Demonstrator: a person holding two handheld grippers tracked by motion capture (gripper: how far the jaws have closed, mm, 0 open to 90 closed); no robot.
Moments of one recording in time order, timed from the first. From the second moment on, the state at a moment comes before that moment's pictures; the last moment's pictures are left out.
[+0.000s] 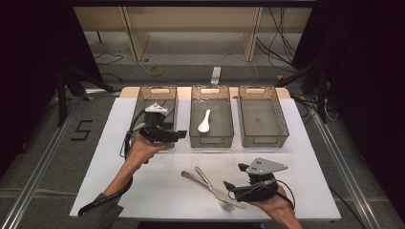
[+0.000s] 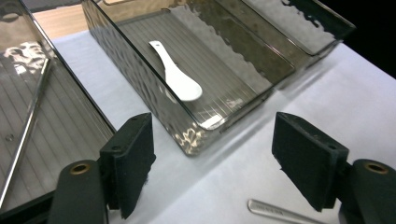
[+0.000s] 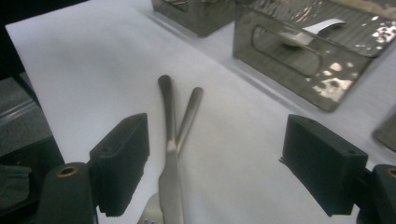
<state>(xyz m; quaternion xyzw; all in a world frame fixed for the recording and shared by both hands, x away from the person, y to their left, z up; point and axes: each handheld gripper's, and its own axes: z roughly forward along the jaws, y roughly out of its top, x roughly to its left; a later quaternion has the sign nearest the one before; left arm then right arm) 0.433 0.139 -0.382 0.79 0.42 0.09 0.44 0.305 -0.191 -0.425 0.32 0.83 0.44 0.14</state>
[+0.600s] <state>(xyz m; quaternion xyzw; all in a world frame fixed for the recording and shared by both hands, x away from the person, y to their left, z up) 0.385 0.180 -0.403 0.76 0.42 0.10 0.48 0.325 -0.148 -0.434 0.29 0.88 0.37 0.11</state>
